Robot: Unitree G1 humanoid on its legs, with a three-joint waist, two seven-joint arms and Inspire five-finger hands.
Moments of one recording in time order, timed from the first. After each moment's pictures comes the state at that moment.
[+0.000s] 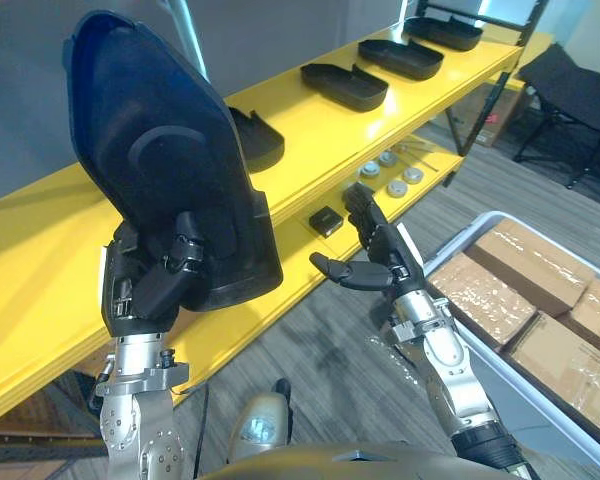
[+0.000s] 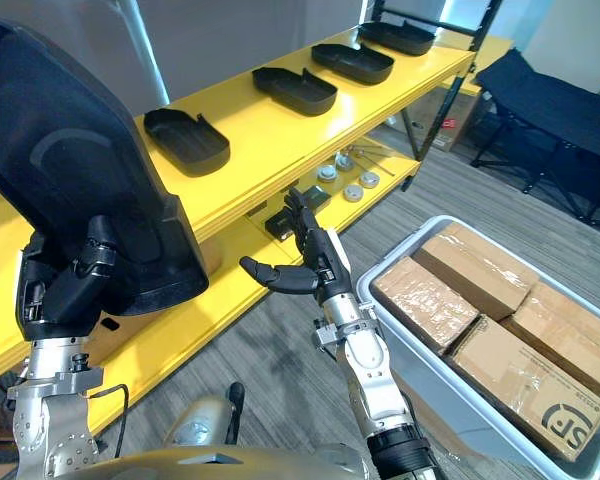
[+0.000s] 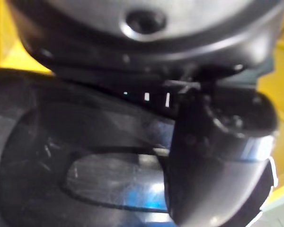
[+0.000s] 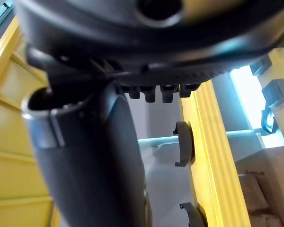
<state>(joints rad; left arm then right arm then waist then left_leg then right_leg) 0.43 0.01 0.16 -0.40 -0.59 -0.35 -0.28 0.04 -0.18 0.21 0.03 0.22 -0.32 0.13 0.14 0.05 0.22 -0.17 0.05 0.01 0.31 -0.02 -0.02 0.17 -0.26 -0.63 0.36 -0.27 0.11</state>
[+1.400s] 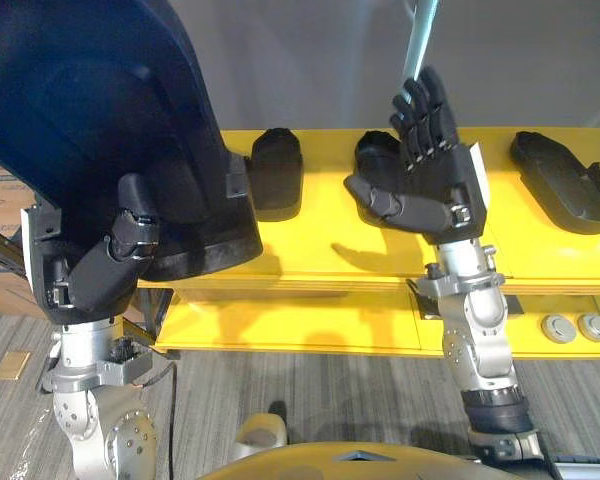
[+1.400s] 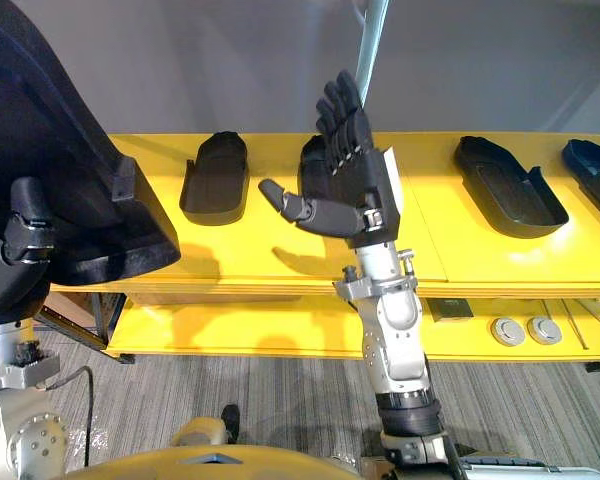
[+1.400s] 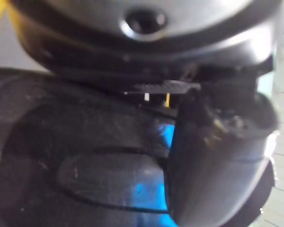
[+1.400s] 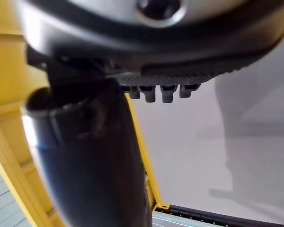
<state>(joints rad) 0.36 0.03 0.33 -0.54 -0.66 -0.34 -0.37 -0.07 -0.16 0.04 -0.17 0.37 -0.36 0.22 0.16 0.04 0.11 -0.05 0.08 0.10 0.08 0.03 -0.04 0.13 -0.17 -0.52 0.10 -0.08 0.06</state>
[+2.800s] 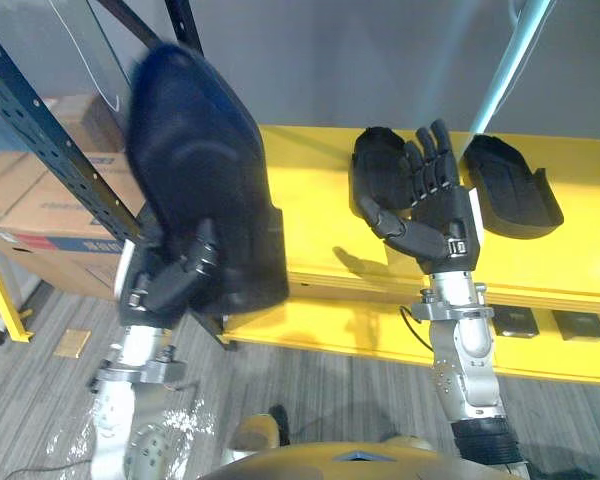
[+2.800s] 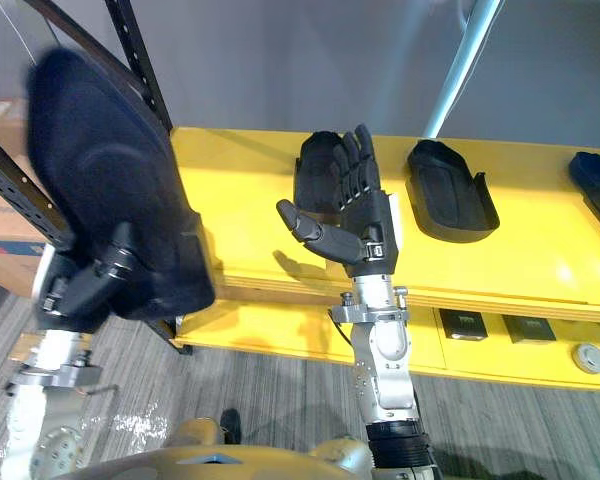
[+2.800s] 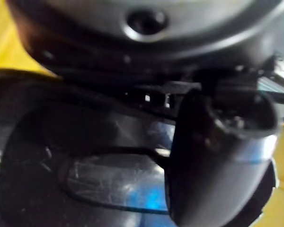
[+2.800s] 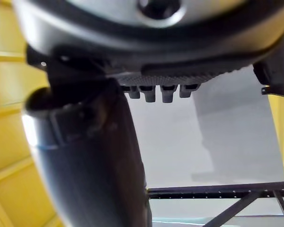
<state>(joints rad) 0.31 0.15 0.19 -0.38 -0.66 -0.27 -0.33 0.03 -0.12 0.00 -0.17 0.36 -0.43 0.12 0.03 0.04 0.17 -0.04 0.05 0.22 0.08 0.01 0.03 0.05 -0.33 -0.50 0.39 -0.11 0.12</state>
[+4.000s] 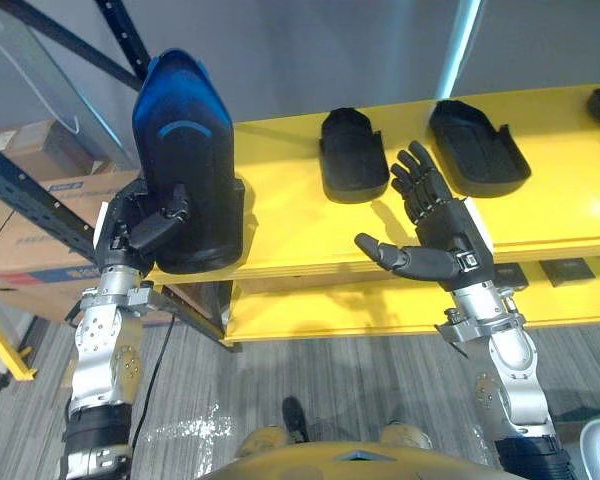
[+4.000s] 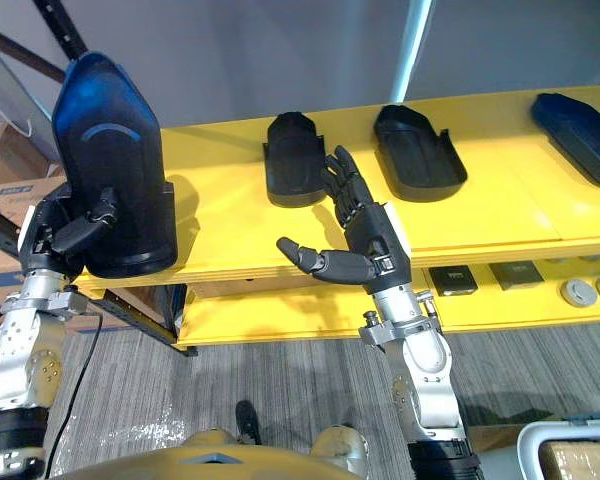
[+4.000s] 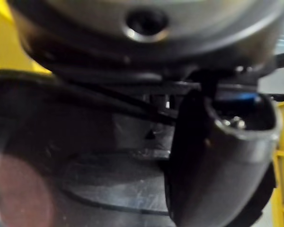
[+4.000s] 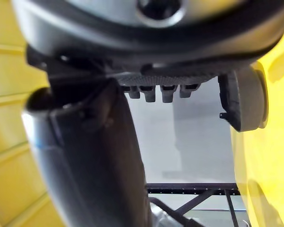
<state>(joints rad) -0.07 0.37 0.24 0.18 -0.53 -0.17 -0.12 0.11 -0.30 0.01 -0.20 0.38 -0.30 0.32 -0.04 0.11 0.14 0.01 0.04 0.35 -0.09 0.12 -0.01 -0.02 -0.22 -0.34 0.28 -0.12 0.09</state>
